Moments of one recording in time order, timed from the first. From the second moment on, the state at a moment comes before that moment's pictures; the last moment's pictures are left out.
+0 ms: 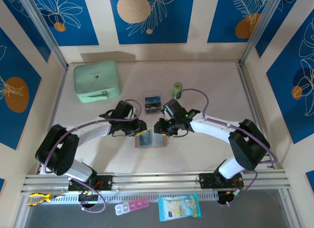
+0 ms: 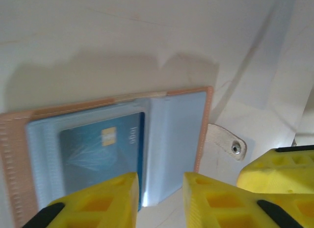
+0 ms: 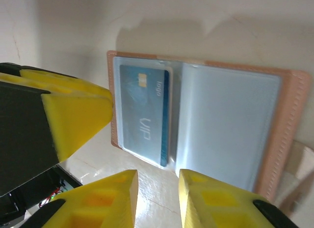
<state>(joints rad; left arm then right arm) -0.55 1.48 0.74 -0.25 0.50 -0.87 0.75 1.54 0.91 -0.38 -0.40 0.84</state>
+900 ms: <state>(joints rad) -0.49 1.47 0.61 -0.23 0.53 -0.83 0.81 1.80 1.05 -0.34 -0.44 0.85</state>
